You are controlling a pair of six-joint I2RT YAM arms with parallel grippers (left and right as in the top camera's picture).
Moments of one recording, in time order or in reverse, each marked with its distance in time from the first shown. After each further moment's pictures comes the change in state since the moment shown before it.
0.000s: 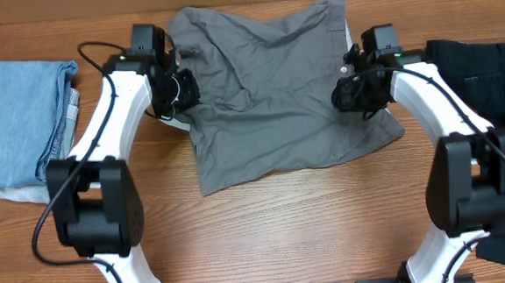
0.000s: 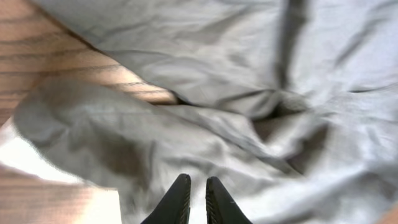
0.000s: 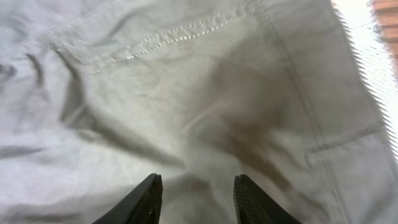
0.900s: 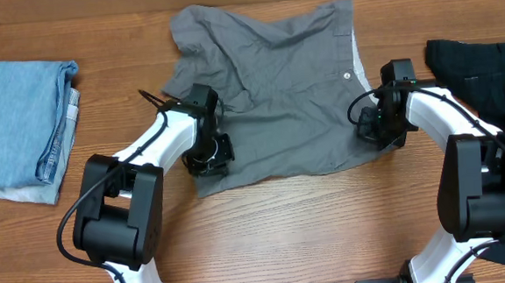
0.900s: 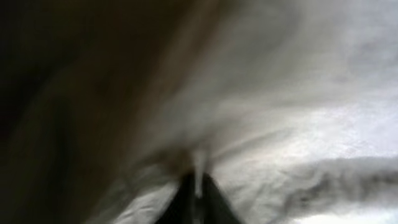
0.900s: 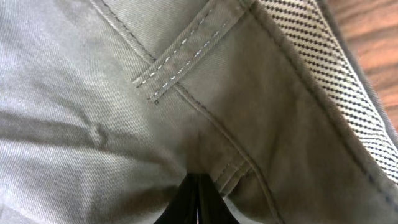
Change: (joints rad) left arm -0.201 -0.030 -0.417 0.070 -0.028 -0.096; right arm -0.095 -0.023 -0.272 0.052 0.067 0.235
